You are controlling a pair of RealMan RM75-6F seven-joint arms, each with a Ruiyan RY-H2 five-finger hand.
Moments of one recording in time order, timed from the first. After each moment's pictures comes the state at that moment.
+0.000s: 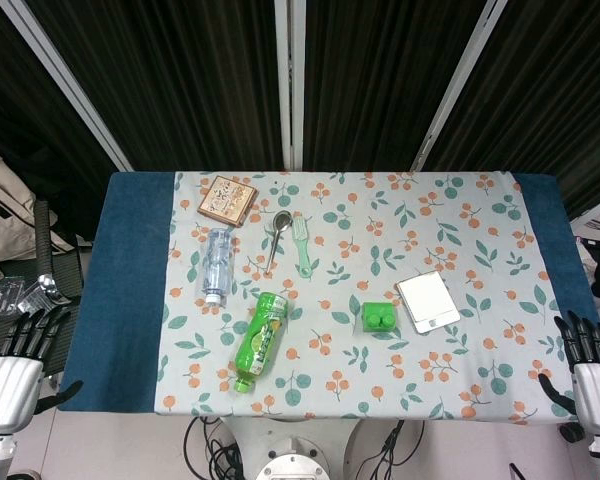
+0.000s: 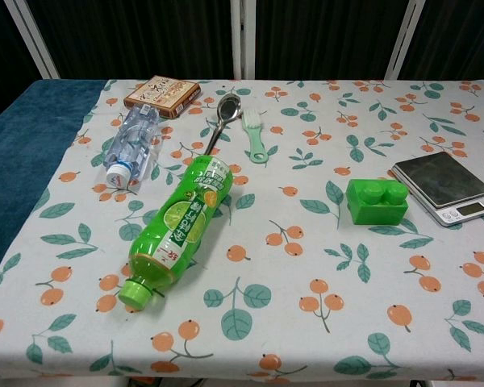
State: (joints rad) left arm 0.01 -1.15 0.03 -1.58 1.72 1.65 0.05; right arm -0.02 -1.27 -0.06 -1.33 -1.50 1.65 0.05
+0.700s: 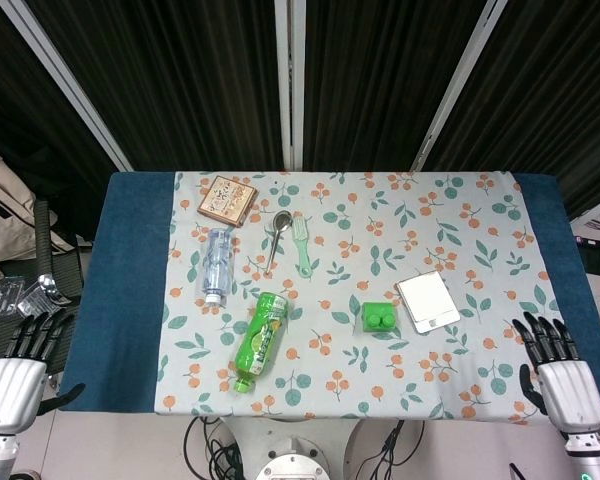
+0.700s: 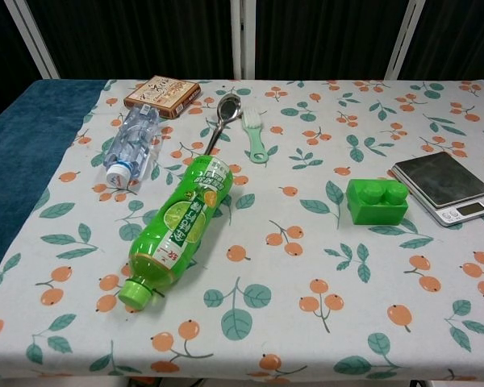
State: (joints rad) left arm 0.00 -1.17 0.04 -1.57 1.71 1.63 0.04; right arm 0.01 -1.25 -0.08 -1.39 -1.66 1.61 0.00
